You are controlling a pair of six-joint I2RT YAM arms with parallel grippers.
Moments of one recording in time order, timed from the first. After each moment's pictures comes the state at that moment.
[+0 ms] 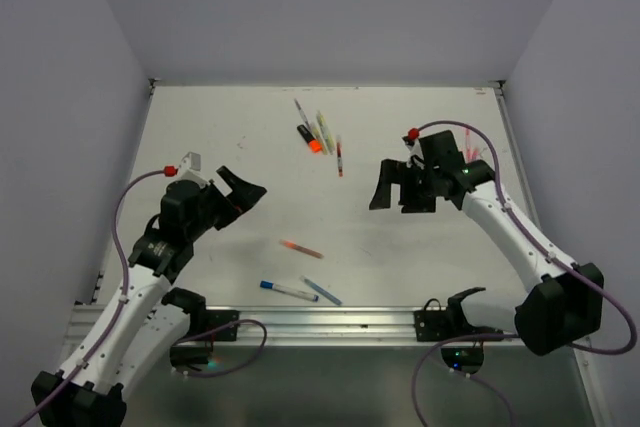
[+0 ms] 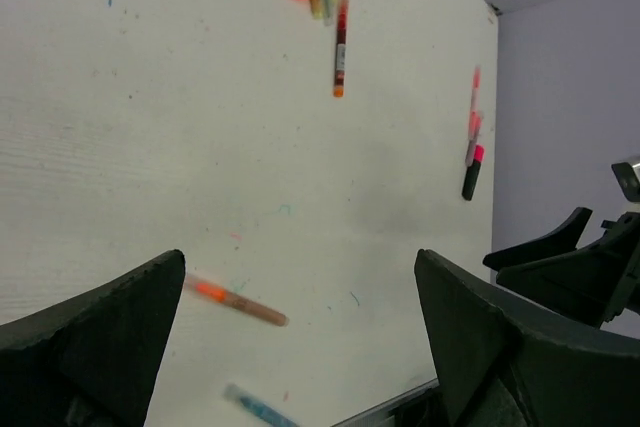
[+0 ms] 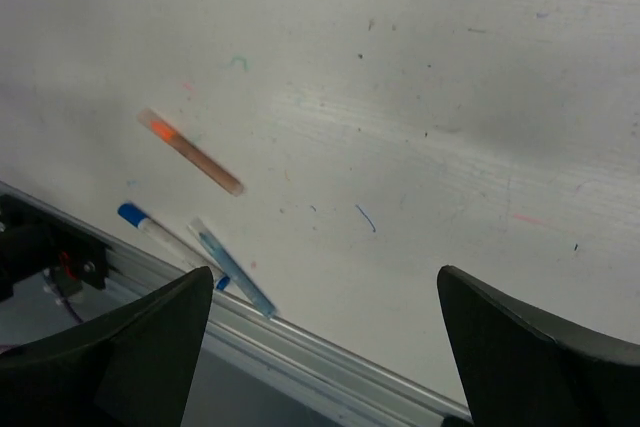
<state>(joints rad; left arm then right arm) -0.31 0.64 0.55 -0.34 0.11 -0.92 0.32 1.21 1.02 -0.79 -0.34 0.42</state>
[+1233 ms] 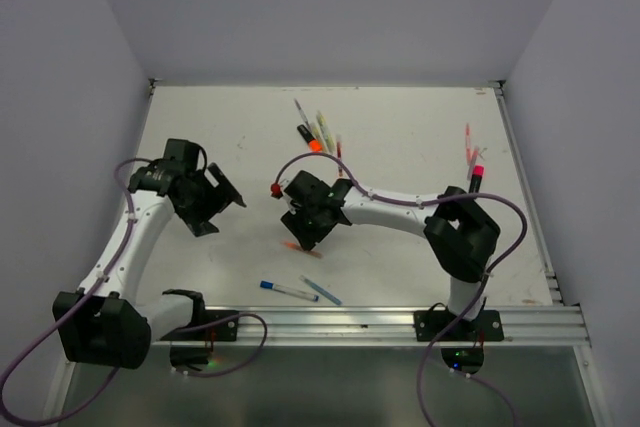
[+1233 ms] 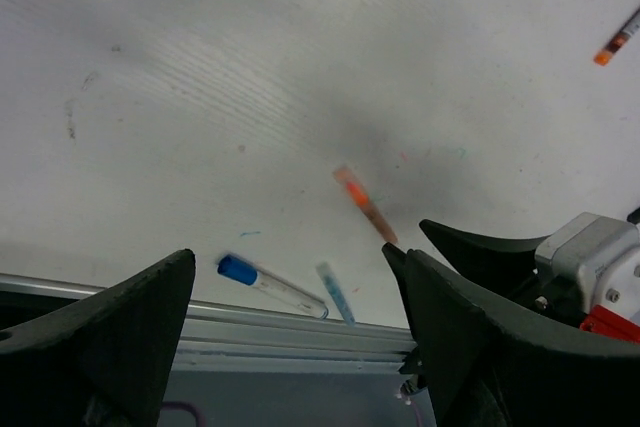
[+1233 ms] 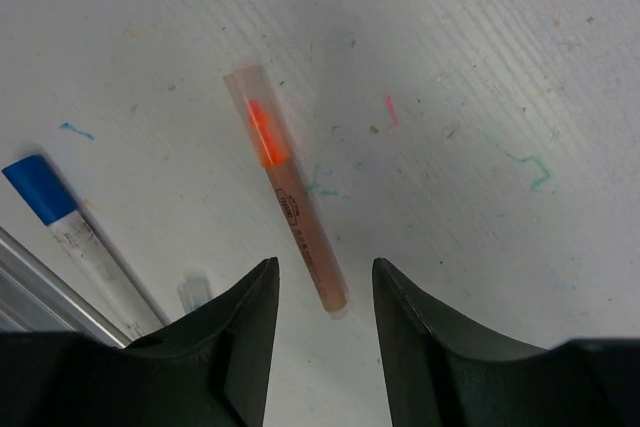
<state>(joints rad) -0.11 1.14 0.99 -1.03 0.16 -0.85 0.99 1.85 1.30 -0.58 -0.08 0.18</state>
